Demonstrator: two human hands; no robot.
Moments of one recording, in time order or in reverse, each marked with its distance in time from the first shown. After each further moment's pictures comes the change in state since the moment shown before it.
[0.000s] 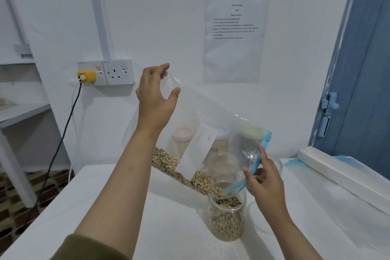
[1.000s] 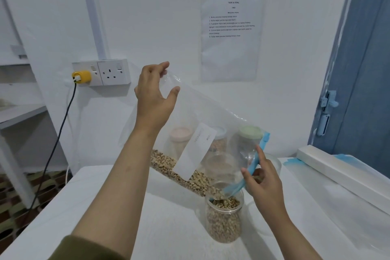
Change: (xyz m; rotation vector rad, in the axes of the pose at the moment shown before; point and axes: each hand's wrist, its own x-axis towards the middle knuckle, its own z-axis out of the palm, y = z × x) left_hand 0.003 0.005 0.008 0.025 -0.006 0.017; right_hand 0.004 0.008 -0.004 0.016 -0.009 0.023
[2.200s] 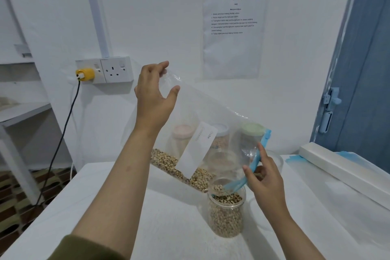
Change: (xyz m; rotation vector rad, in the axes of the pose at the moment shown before) left_hand -0.007 0.001 -0.008 -0.004 0.002 -0.010; right_hand -0.006 -0.009 0.002 0.009 0.010 0.000
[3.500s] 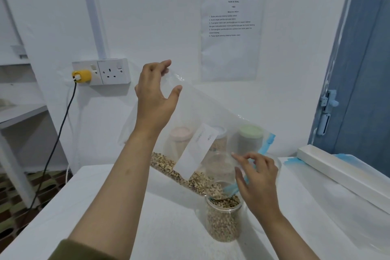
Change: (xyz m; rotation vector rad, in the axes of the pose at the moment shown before) left_hand 0.003 0.007 0.006 -0.008 -0.001 0.046; right_hand 0.012 0.009 0.012 -0.685 0.142 -0.600
